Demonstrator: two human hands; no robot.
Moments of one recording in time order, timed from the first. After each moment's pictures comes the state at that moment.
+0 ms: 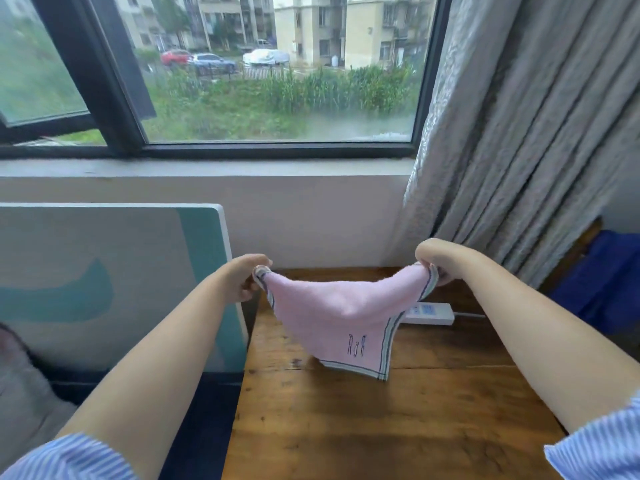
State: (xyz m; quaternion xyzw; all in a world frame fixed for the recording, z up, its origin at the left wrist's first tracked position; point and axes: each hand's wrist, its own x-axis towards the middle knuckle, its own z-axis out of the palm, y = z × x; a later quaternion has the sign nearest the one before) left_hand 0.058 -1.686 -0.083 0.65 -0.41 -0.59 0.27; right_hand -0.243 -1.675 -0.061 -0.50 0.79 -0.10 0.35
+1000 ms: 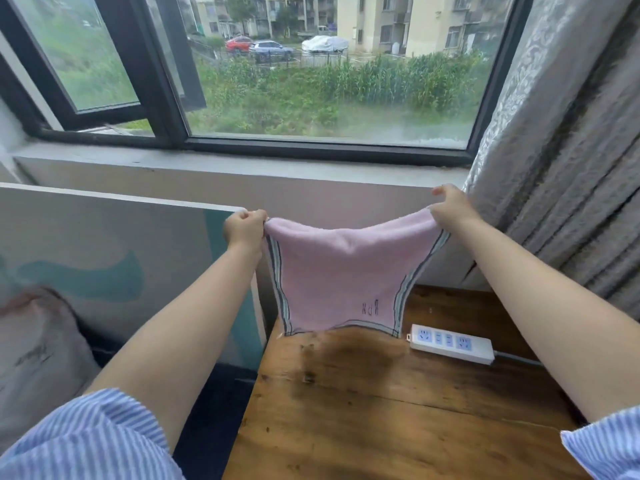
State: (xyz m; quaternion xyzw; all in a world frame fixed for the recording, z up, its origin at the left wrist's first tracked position) left_hand 0.055 -1.769 -0.063 0.64 -0.31 -0.35 0.61; right_hand -0.240 -1.787 -0.033 -0.58 0.71 -0.33 0.24
